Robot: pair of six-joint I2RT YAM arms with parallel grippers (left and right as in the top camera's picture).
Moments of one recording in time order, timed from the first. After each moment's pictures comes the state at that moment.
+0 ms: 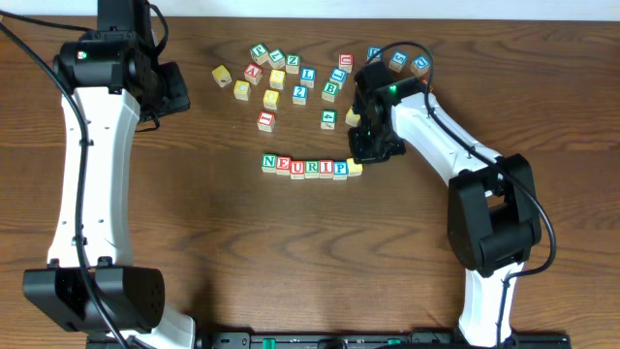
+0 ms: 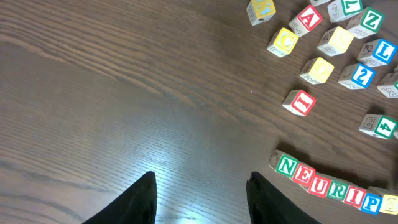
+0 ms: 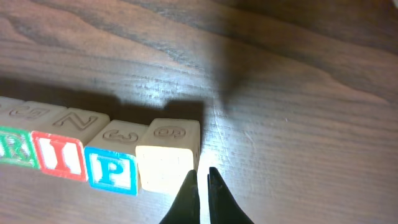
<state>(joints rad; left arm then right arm) 0.03 1.73 1.86 -1.29 -0.06 -0.28 0.39 2.11 1.64 -1.03 -0.13 0.23</state>
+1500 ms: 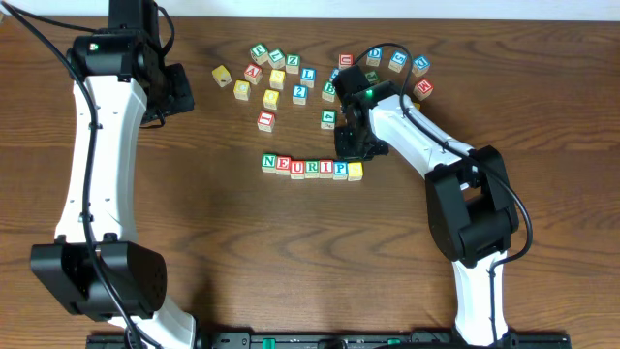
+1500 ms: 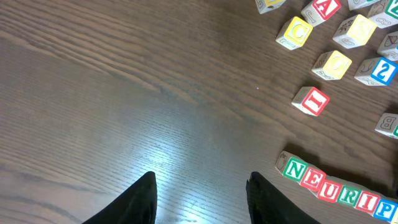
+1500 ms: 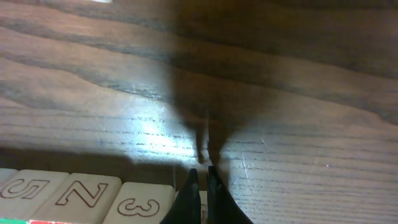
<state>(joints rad) 0.03 1.80 1.86 -1.29 -0.06 -0.28 0.46 2.21 1.69 -0.95 -0.04 0.37</state>
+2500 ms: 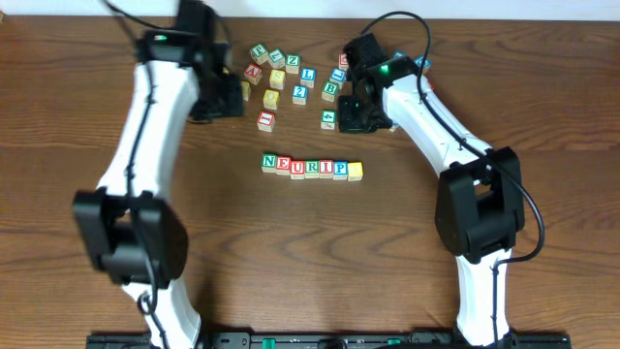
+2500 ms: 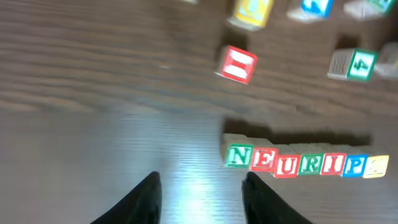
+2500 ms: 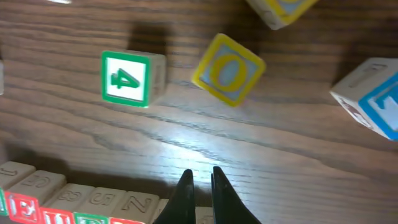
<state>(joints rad) -0.13 1.98 1.86 -1.22 0.10 -0.19 0.40 2.21 1.86 -0.98 -0.09 0.36</state>
